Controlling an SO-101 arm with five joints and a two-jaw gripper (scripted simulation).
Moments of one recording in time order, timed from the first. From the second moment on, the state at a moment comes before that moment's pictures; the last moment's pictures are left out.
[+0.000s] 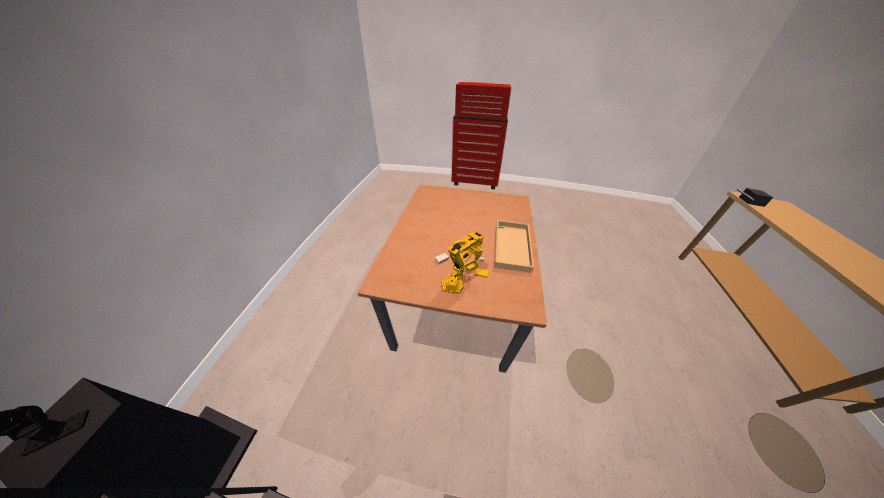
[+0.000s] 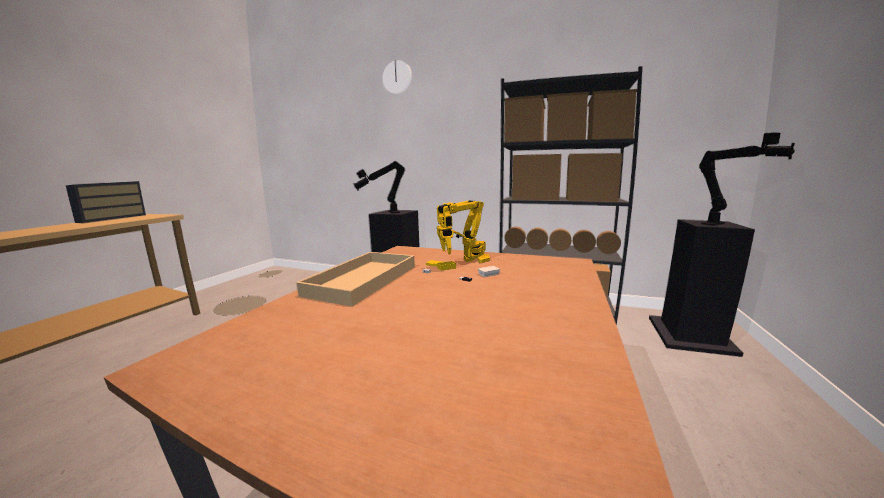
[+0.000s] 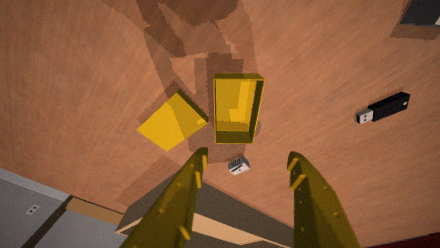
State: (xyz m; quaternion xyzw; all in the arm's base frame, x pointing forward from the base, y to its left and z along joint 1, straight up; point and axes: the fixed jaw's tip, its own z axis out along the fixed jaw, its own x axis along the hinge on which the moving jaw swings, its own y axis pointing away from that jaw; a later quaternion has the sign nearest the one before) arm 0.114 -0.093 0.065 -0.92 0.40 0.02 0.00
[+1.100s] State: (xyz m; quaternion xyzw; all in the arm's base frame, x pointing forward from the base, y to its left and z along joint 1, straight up) arm 0.073 -0.130 0.063 -0.68 0.74 0.02 0.00
